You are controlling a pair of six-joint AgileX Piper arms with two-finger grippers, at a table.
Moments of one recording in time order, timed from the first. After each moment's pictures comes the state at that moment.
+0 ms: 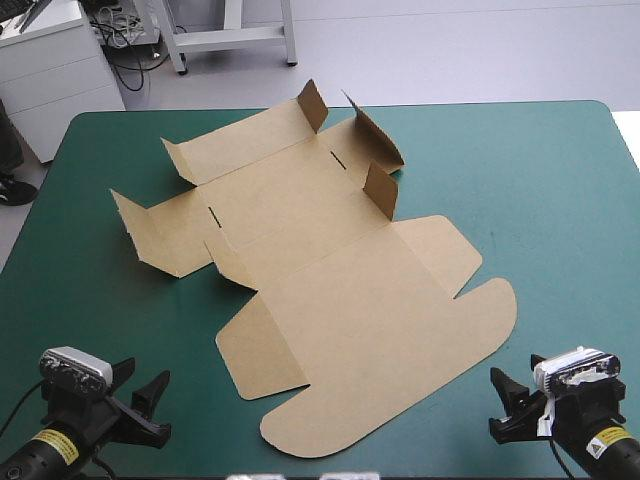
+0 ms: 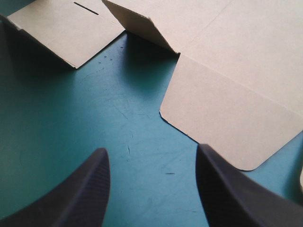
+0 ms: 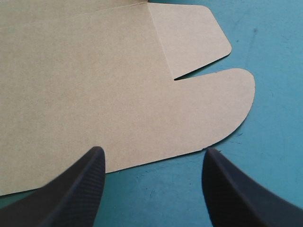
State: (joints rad) left arm -0.44 0.25 -0.42 0.03 0.81 -0.10; right arm 0.16 0.26 -0.42 0.27 0.80 -0.24
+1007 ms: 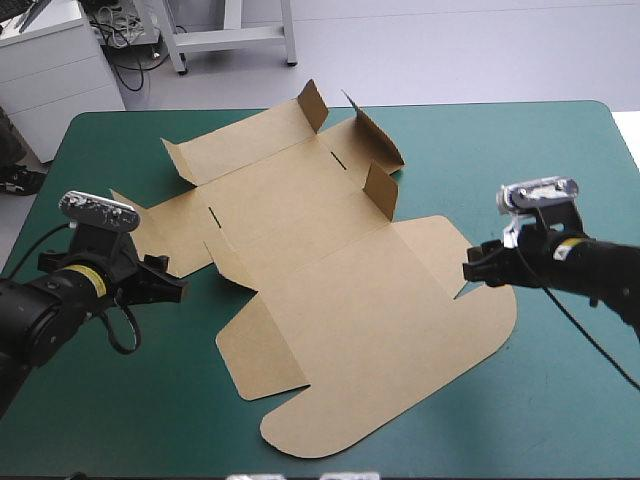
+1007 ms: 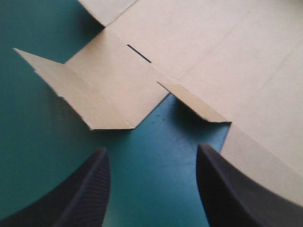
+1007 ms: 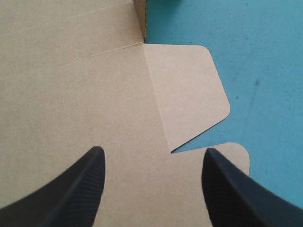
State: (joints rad) left arm -0.44 0.94 -1.07 0.24 0.99 -0.21; right arm 0.16 1.04 -1.08 0.27 0.92 -0.22
